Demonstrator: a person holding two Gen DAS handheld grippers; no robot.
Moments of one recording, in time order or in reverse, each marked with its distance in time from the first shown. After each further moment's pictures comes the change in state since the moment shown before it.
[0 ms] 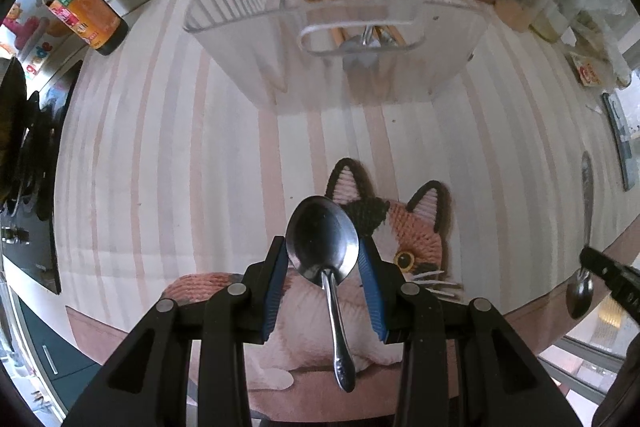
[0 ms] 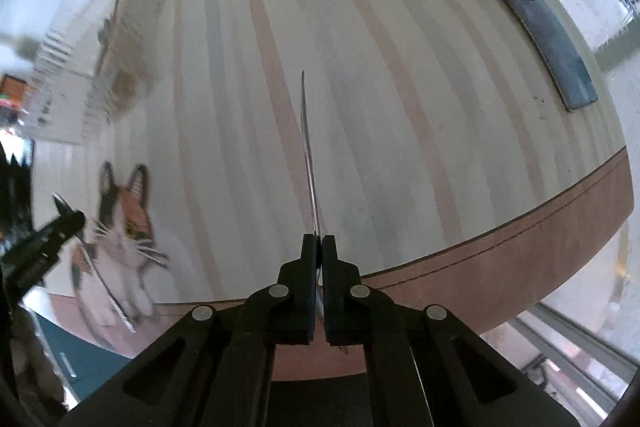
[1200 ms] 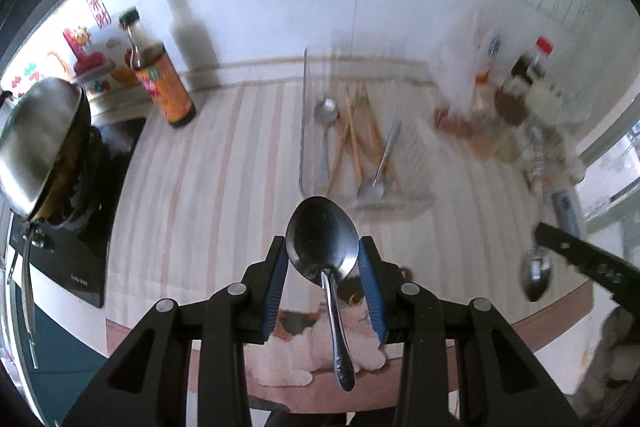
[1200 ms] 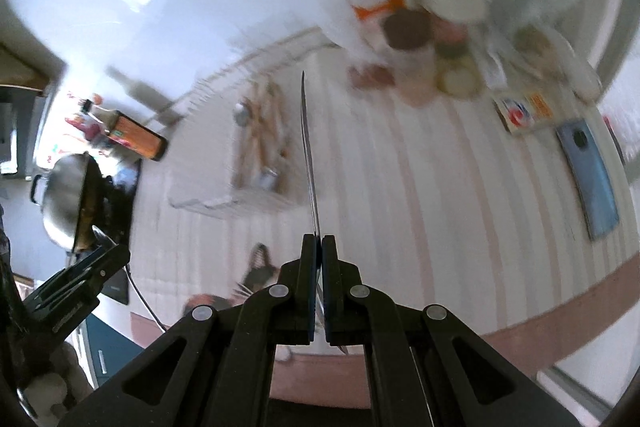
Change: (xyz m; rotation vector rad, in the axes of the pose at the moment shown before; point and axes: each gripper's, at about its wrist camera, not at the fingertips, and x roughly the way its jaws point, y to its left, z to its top) left arm -0.161 0.040 0.021 -0.103 -0.281 -0.043; right arm -0.123 0.083 0.057 -0.168 -0.221 0.269
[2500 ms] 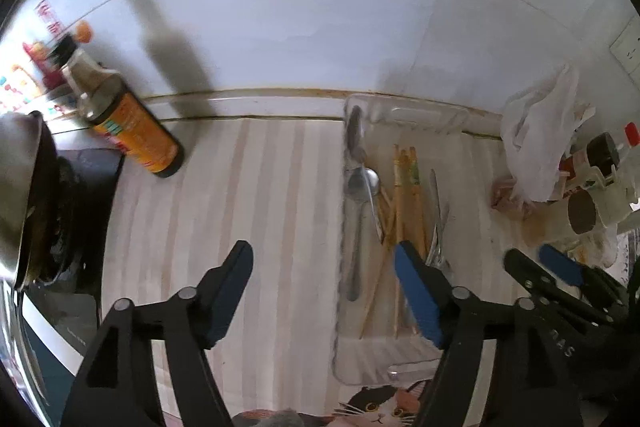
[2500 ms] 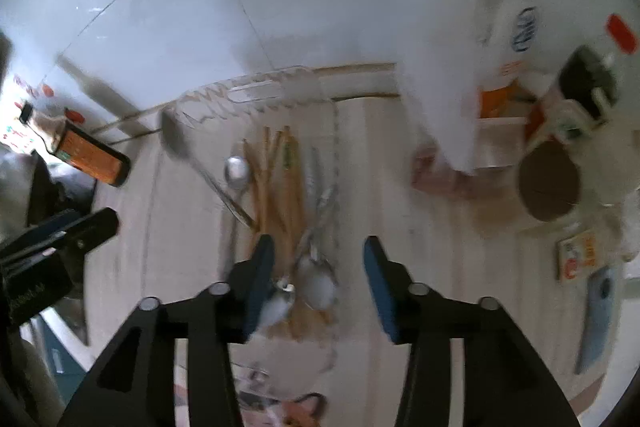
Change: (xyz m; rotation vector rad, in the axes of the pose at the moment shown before) left arm 0.113 0.034 0.124 -0.084 0.088 0.043; right arm 0.118 0.075 0.119 -0.169 0.033 -0.218
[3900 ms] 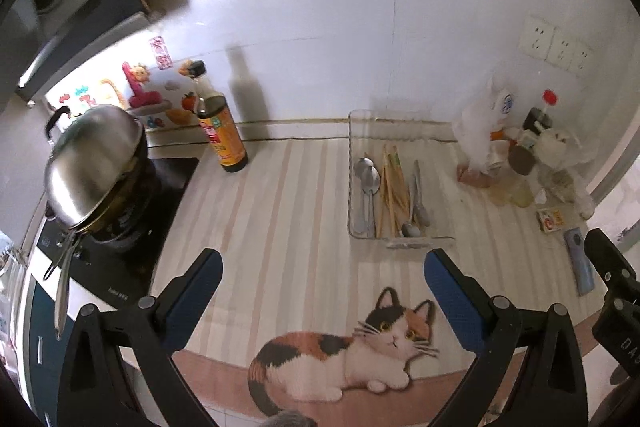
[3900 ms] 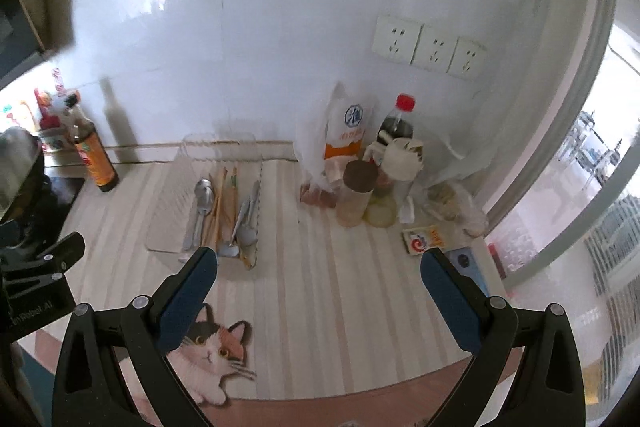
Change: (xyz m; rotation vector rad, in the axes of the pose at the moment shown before) left arm -0.164 0.003 -0.165 0.038 -0.314 0.056; right arm -0.229 0.012 -0.175 -0.050 -0.427 -0.266
